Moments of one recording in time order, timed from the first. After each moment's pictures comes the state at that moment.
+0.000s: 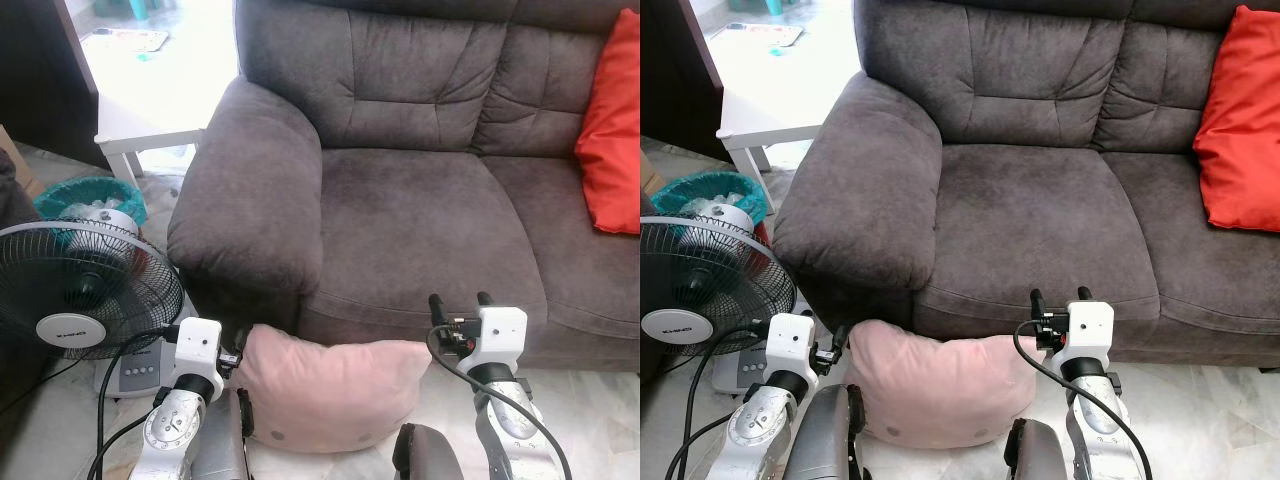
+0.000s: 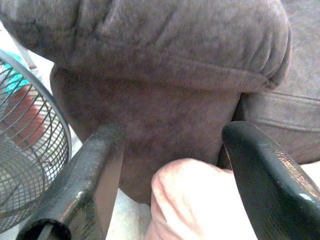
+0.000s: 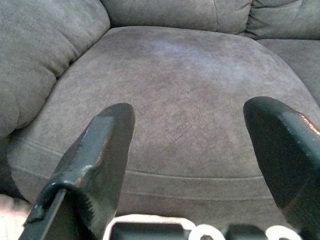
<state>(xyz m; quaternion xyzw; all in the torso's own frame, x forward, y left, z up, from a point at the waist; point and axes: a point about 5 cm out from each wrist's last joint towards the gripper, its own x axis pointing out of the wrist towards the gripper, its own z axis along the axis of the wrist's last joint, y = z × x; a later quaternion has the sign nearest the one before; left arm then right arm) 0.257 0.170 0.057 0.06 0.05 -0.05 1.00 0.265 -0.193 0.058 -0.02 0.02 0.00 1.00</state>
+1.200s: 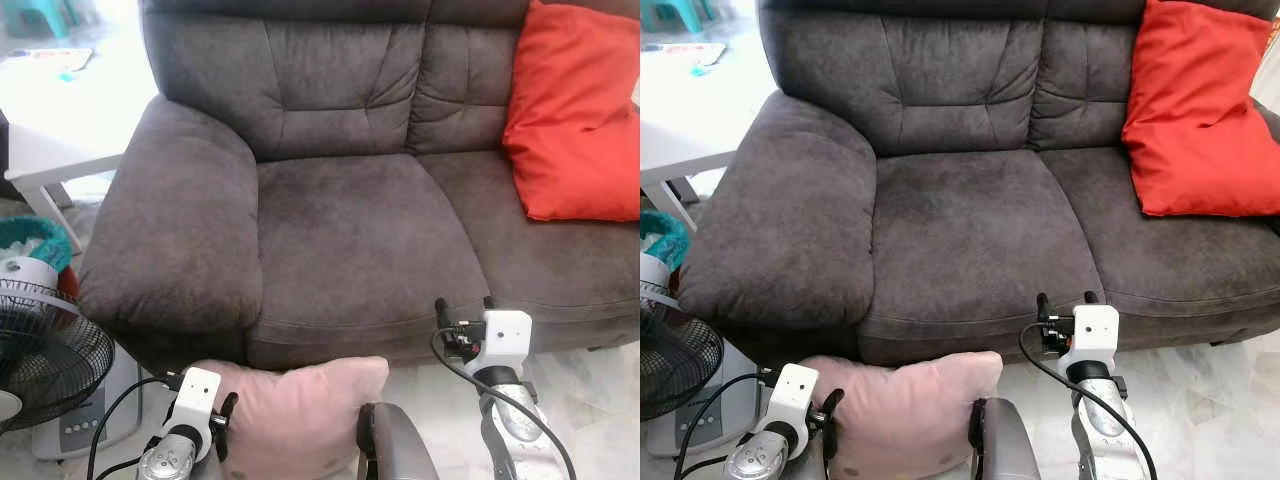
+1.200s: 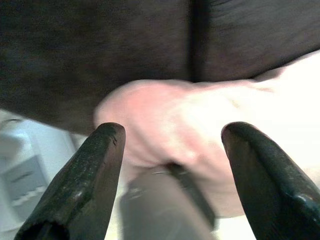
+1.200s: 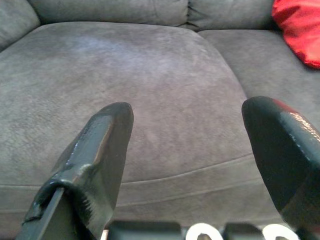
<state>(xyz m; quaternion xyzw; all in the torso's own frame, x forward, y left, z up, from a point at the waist) 0.224 0.193 -0.009 0.14 0.25 -0.04 0.96 0.265 -0.196 0.055 -0.02 0.03 -0.01 1.00</state>
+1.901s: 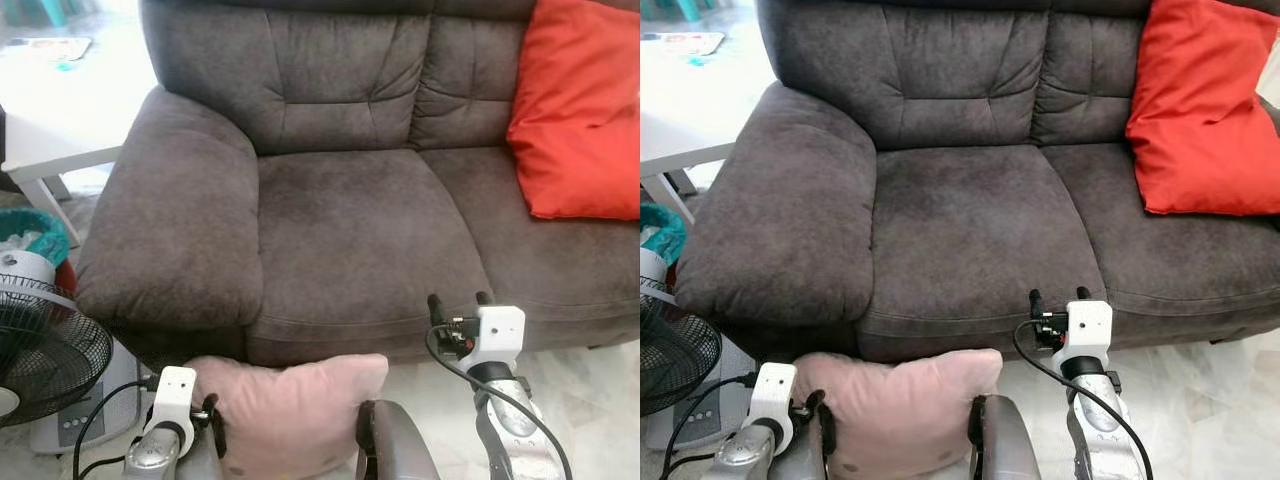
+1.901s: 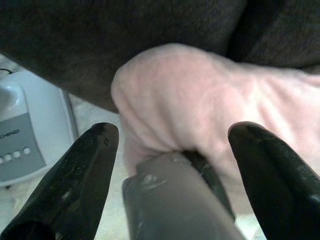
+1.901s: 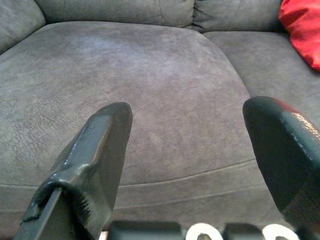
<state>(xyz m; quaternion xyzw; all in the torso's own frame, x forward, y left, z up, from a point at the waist) 0.243 0.217 -0.030 0.06 0.29 0.02 0.96 0.268 -0.196 0.060 -0.03 0.02 0.00 1.00</state>
